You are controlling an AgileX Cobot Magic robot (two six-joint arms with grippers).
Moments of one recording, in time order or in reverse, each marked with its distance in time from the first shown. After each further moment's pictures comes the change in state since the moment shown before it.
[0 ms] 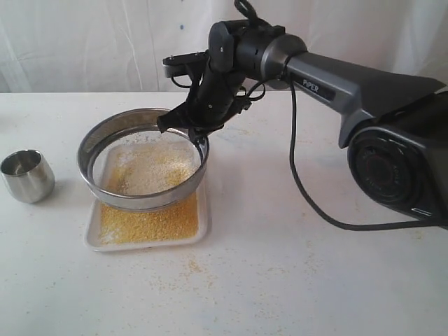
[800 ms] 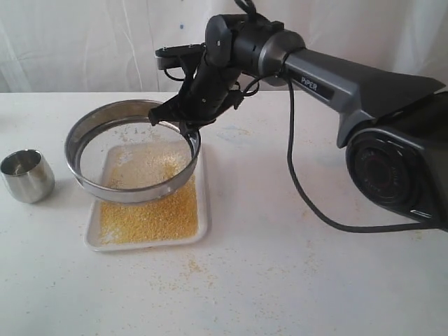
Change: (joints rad) left arm 0.000 0.000 0.000 0.000 0.000 0.000; right arm 0.010 -0.001 -0.030 0.027 -0.023 0.016
